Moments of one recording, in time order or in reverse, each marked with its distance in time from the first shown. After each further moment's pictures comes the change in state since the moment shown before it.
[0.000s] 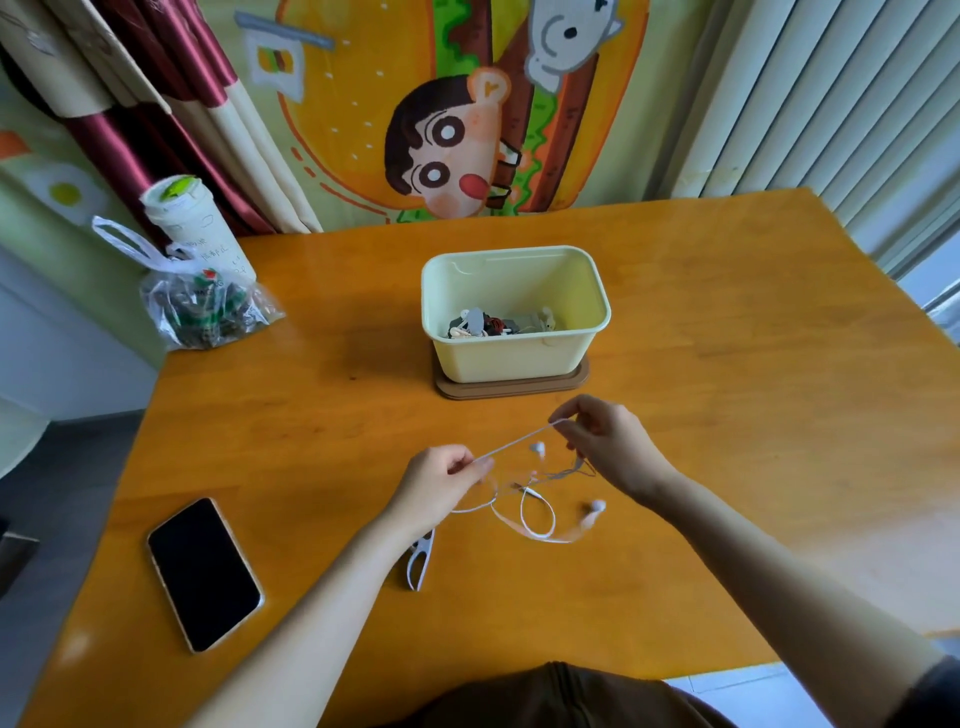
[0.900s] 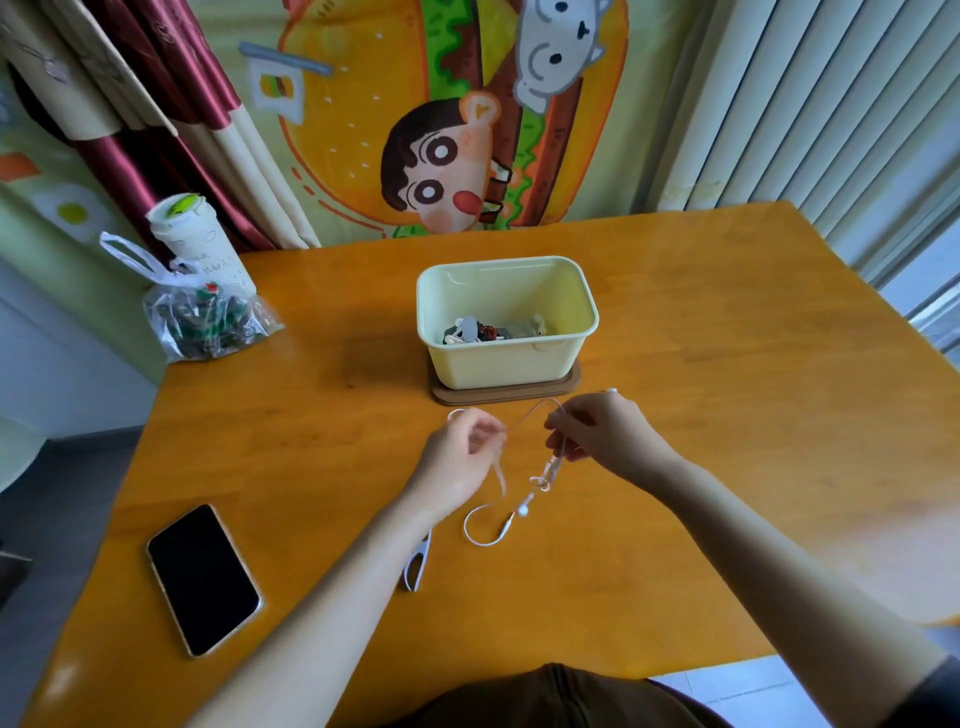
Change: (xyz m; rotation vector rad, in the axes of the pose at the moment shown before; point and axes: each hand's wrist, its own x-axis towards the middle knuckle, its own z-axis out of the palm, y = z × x) left_hand -0.004 0.043 0.005 -0.021 0.050 0.091; right_hand -0.009 -0.019 -0.016 0.009 -0.055 0.038
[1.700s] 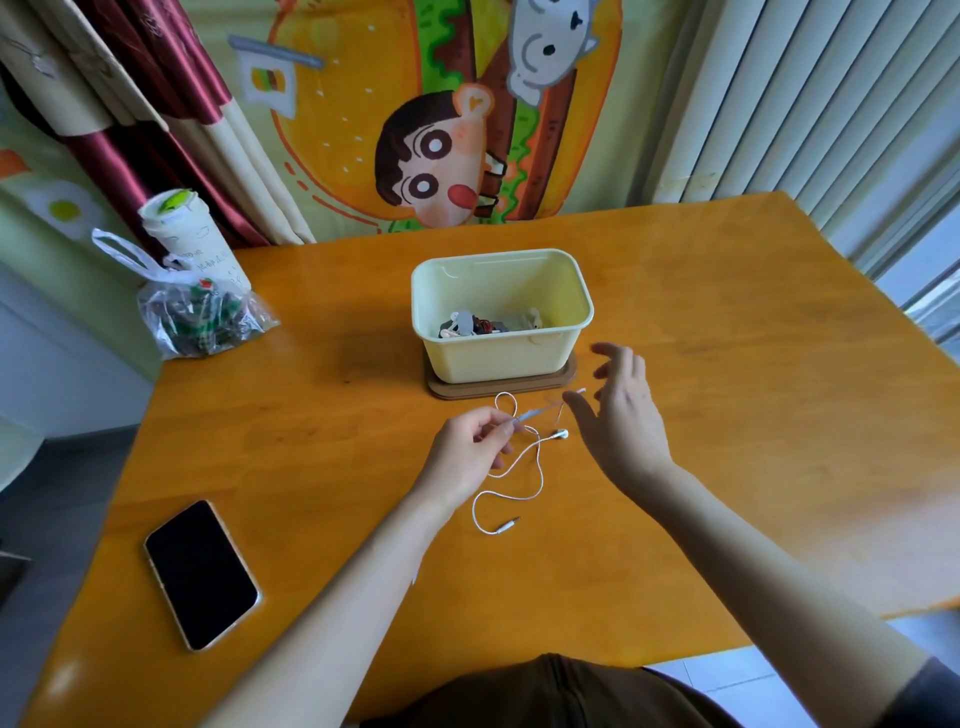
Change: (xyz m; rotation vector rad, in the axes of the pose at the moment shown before) left_hand -0.005 0.015 0.011 -0.213 -0.014 -0.062; right_hand -0.009 0.005 0.007 -0.284 0.453 -0.129
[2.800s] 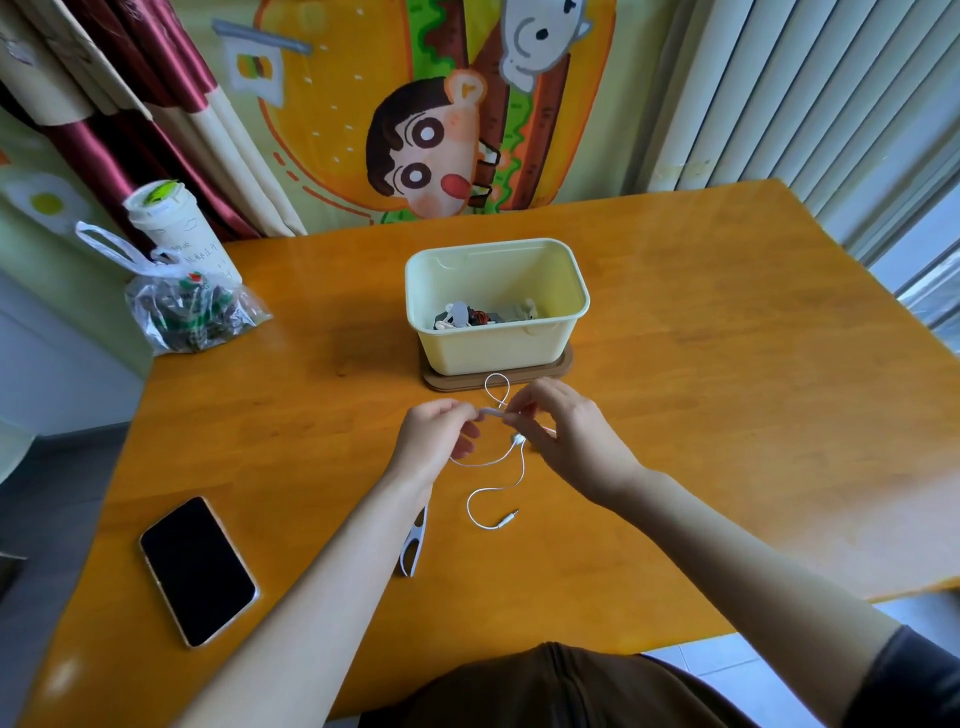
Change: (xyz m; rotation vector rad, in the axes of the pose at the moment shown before) left_hand 0.004 0.004 -0.018 -0.132 0.169 -0.265; right_hand -0.014 -0.013 0.015 0.216 -0.186 -0.459
